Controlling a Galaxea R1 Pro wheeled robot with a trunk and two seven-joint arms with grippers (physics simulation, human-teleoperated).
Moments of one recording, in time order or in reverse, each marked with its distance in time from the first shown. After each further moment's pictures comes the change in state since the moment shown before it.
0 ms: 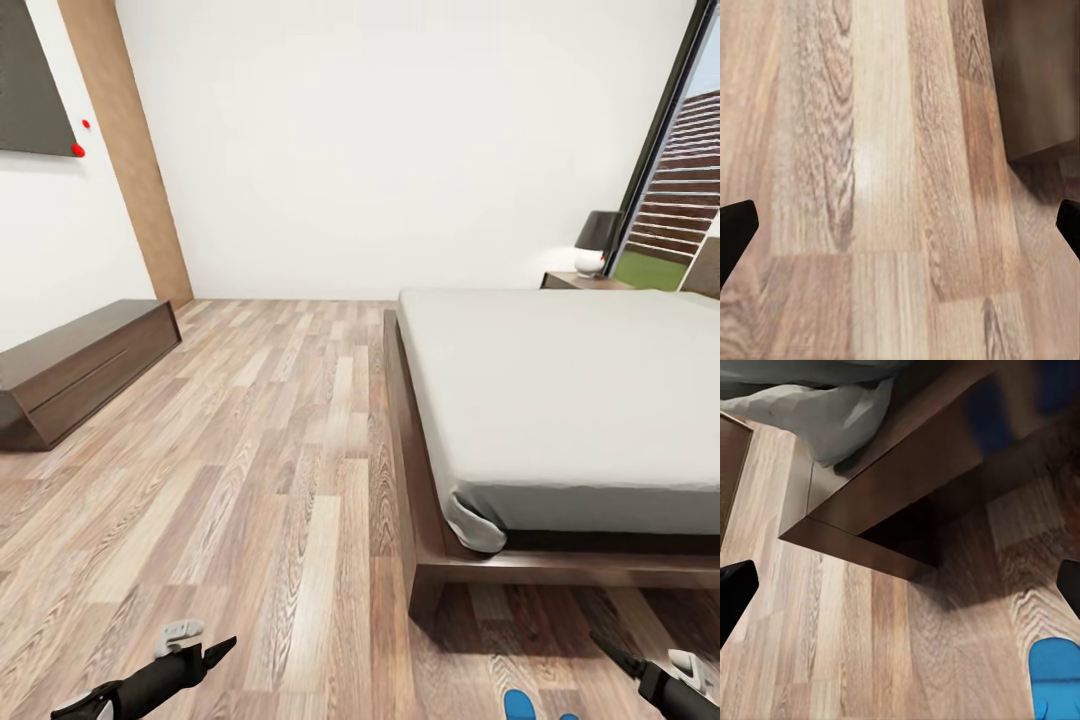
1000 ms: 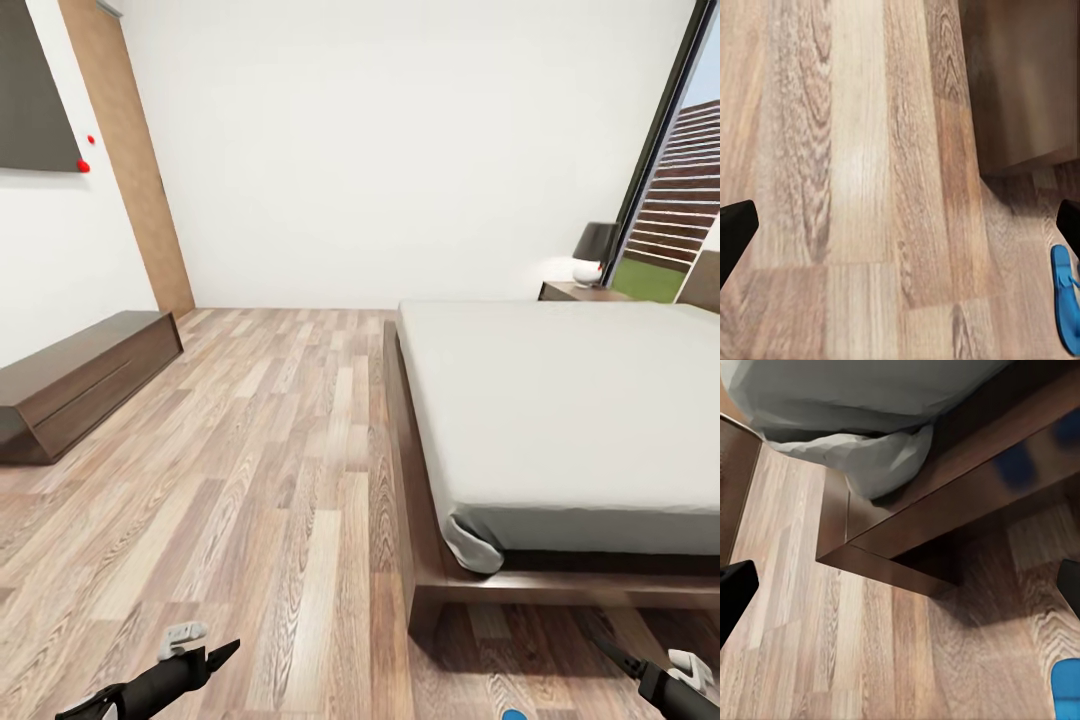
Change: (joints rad) left arm 0.000 -0.008 0.000 0.014 0.000 0.000 0.003; right arm 0.000 0.000 0.000 0.000 0.000 0.000 0.000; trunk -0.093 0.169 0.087
